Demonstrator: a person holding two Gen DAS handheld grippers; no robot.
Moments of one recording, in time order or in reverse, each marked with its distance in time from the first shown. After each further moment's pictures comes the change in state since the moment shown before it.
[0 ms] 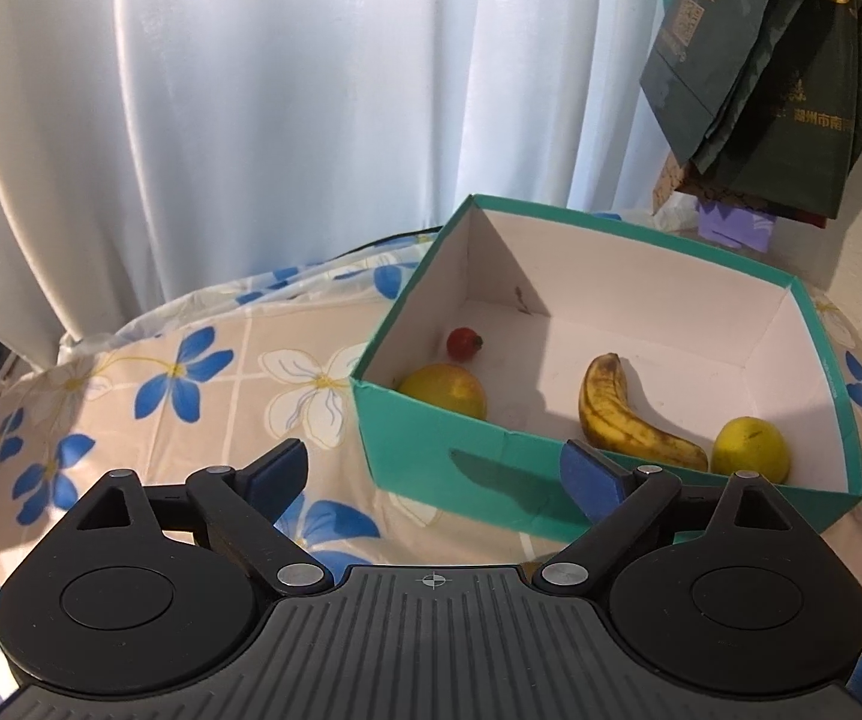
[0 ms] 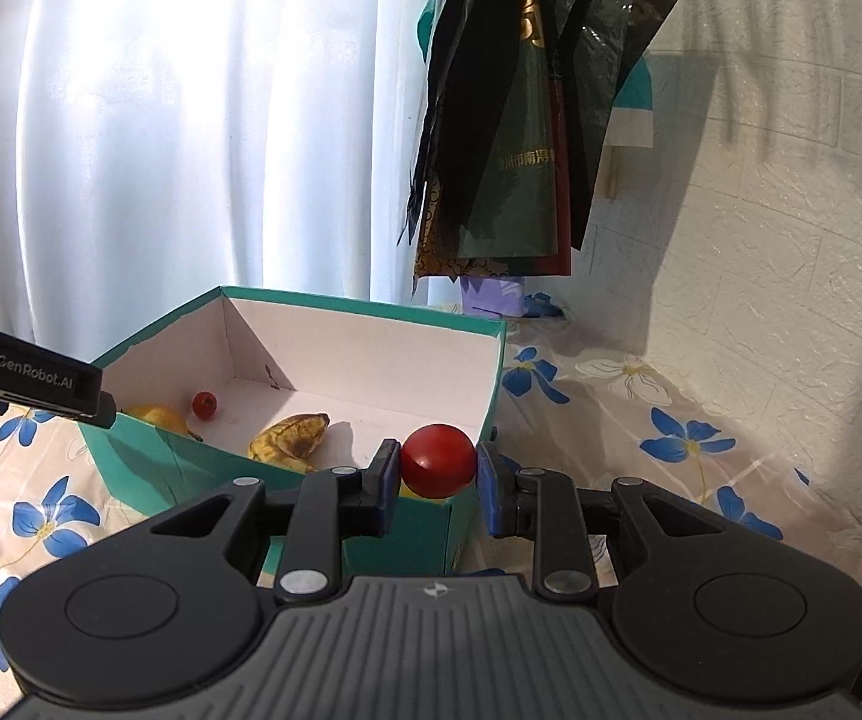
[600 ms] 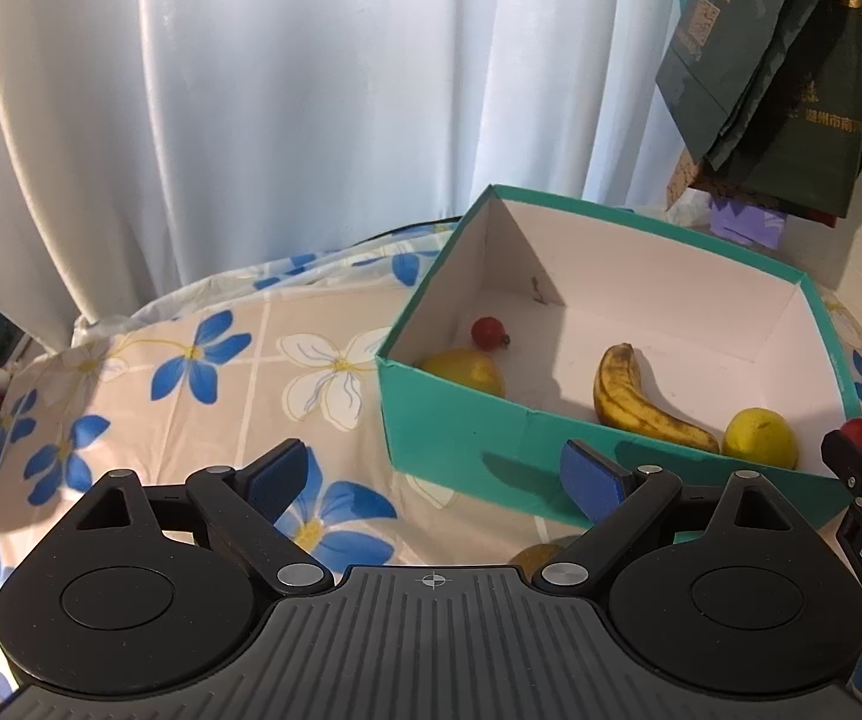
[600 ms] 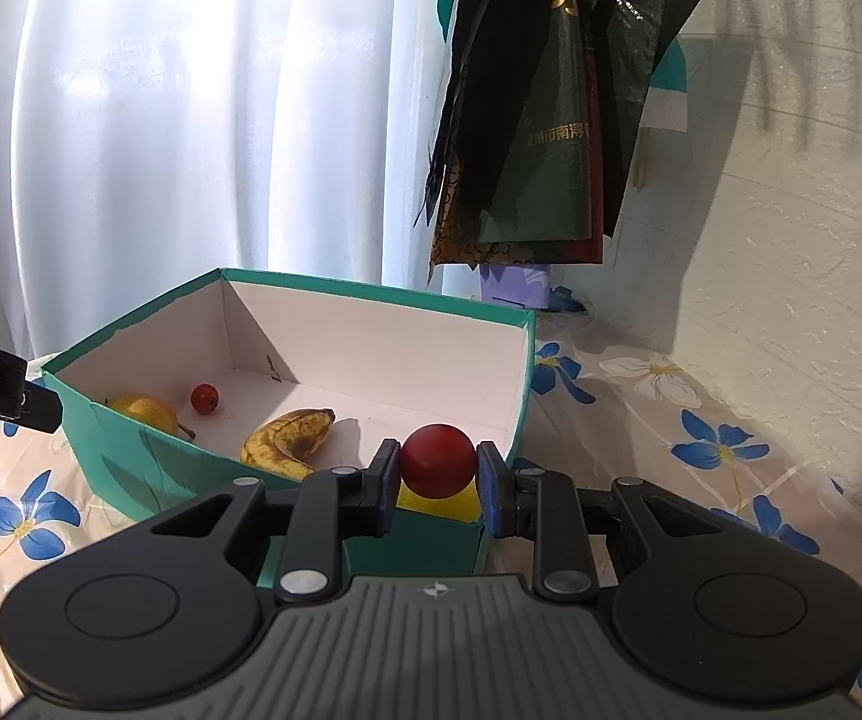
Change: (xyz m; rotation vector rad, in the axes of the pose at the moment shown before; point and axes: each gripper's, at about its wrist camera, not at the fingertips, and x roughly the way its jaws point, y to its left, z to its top) left arm -0.004 0.009 -0.006 -0.021 0.015 0.010; right arm 0.036 0.008 -0.005 -0.021 0.012 0.016
